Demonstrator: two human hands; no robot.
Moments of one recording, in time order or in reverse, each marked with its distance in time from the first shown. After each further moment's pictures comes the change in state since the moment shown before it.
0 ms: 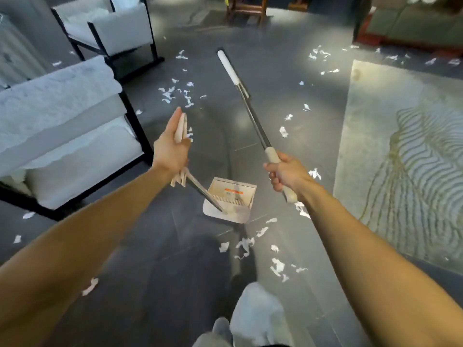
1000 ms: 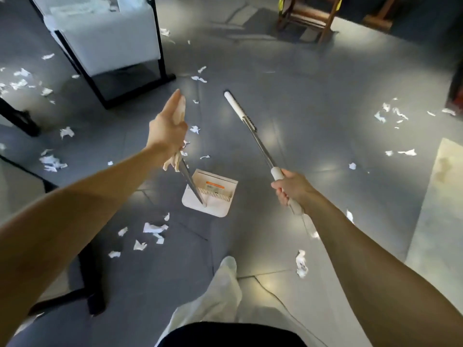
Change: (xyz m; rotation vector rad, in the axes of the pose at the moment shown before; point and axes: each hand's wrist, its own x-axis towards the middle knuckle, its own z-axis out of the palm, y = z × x) left_hand 0.997 0.095 0.254 0.075 0.189 -0.213; right_hand 0.956 -0.460 -0.010 -0.169 -0.160 0.254
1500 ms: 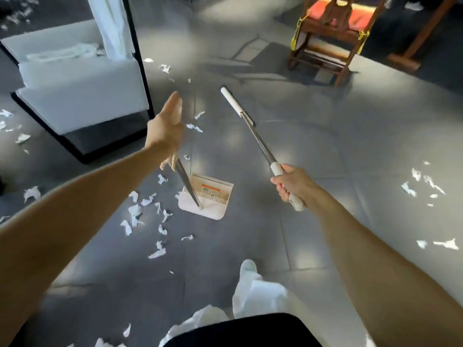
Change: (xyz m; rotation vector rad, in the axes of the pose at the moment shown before) left_hand 0.493 0.151 0.146 0.099 0.101 0.023; right_hand 0.405 -0.393 -0.057 -0.134 -0.068 -0.064
